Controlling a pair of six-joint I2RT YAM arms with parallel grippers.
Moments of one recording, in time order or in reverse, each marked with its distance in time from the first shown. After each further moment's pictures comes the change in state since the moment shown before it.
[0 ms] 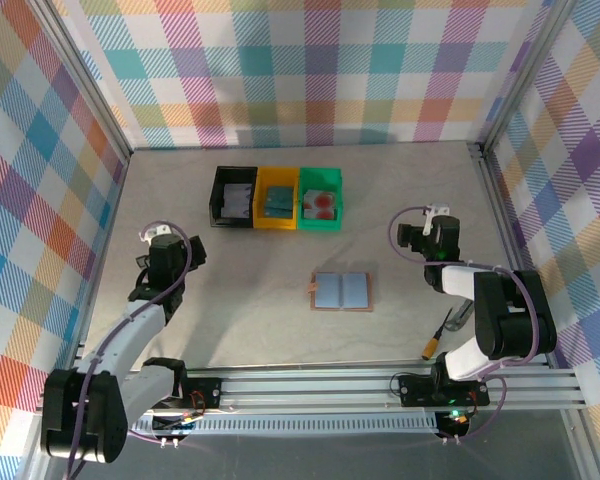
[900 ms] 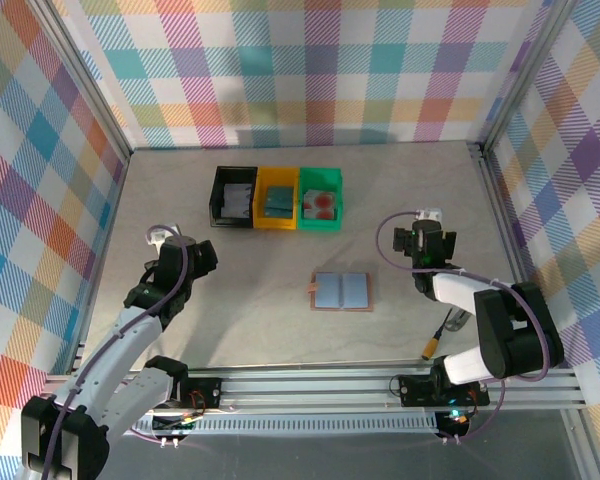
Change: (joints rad) left arm -0.211 -0.154 0.140 -0.414 -0.087 -0.192; right arm 0.163 -0.099 -0.015 -0.119 0.338 0.050
